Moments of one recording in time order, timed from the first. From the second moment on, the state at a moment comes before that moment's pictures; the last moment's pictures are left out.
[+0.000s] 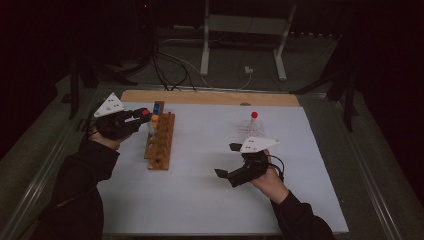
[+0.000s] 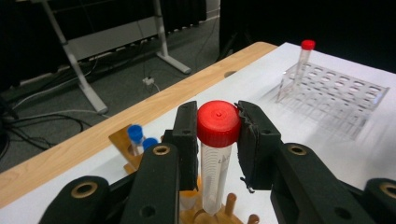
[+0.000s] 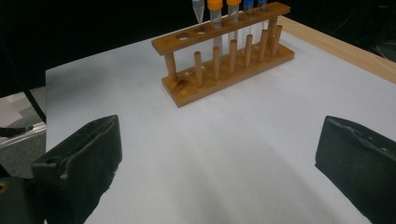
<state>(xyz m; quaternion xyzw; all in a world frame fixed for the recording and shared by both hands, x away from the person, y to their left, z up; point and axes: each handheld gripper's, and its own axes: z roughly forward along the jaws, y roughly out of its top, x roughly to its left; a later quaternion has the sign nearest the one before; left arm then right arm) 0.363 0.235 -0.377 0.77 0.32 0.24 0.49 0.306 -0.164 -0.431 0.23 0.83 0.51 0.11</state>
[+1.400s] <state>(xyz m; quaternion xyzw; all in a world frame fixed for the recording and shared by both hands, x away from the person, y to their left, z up) 0.365 0.228 -0.435 0.79 0.34 0.22 0.46 0.307 -0.167 -0.430 0.23 0.82 0.51 0.10</state>
